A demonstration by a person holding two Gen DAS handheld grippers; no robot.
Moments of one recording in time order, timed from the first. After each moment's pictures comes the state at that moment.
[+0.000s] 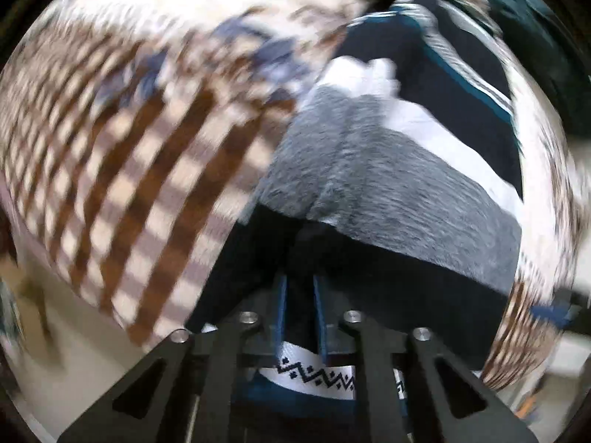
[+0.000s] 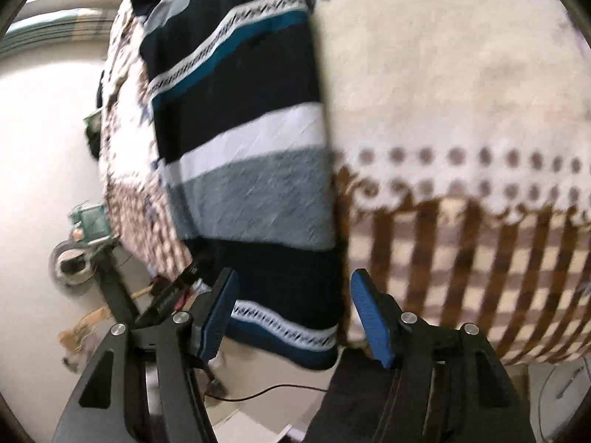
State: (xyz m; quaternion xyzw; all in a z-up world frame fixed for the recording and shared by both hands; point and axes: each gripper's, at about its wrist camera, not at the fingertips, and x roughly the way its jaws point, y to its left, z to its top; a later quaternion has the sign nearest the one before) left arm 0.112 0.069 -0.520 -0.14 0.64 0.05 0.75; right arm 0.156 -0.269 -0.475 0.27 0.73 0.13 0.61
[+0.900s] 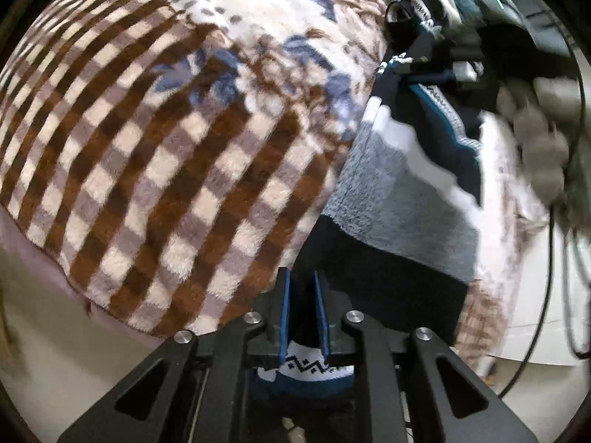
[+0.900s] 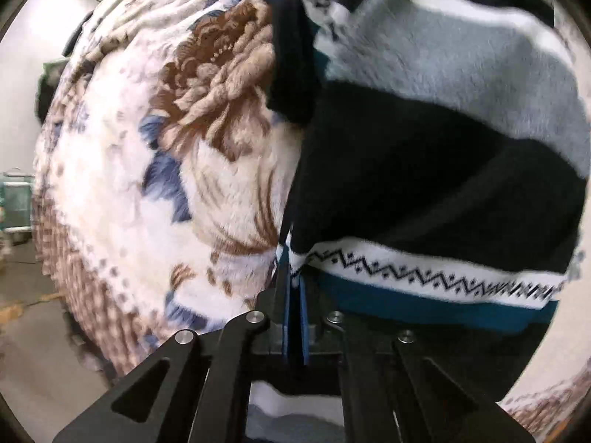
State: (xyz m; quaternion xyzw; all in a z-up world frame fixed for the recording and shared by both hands) left arm 0.088 0.167 -0.510 -0.28 0.63 -0.04 0.73; right arm 0.353 -0.005 -0.479 0.13 0.73 0.13 0.66
